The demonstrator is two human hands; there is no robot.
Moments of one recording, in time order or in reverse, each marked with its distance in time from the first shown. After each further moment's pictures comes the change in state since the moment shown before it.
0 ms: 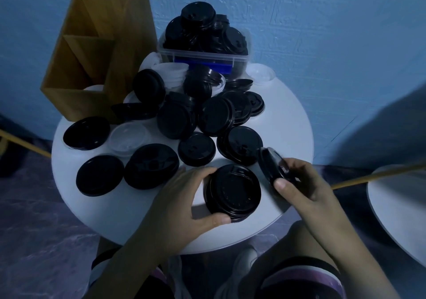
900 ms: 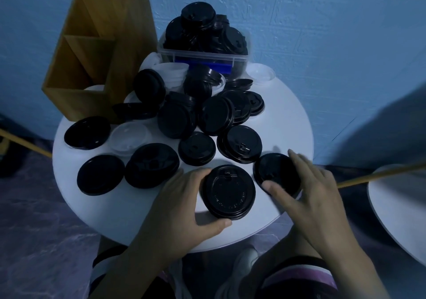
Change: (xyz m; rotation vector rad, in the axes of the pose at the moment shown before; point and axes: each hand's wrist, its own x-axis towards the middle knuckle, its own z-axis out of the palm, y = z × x) left_hand -0.007 0.006 0.004 0.093 0.046 0.004; right_hand 0.000 0.010 0.000 -0.809 0.234 -0.108
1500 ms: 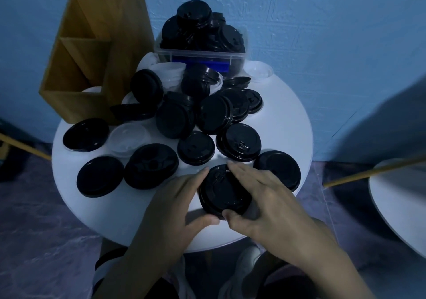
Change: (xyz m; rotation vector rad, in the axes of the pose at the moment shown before) left_hand -0.009 -0.019 0.004 -0.046 0.009 -0.032; right_hand -0.005 -0.046 0.015 0.055 -0.462 -0.313
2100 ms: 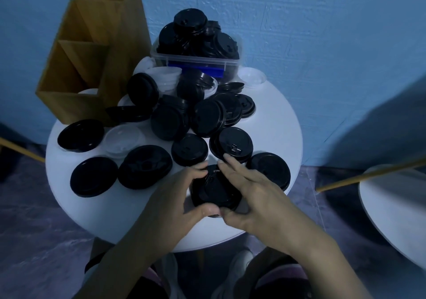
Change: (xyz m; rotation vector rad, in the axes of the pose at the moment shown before) left_hand 0.016 0.017 -0.004 -0.195 -0.023 0.010; right_hand 0.007 0.008 -0.008 -0.012 -0.080 -0.077
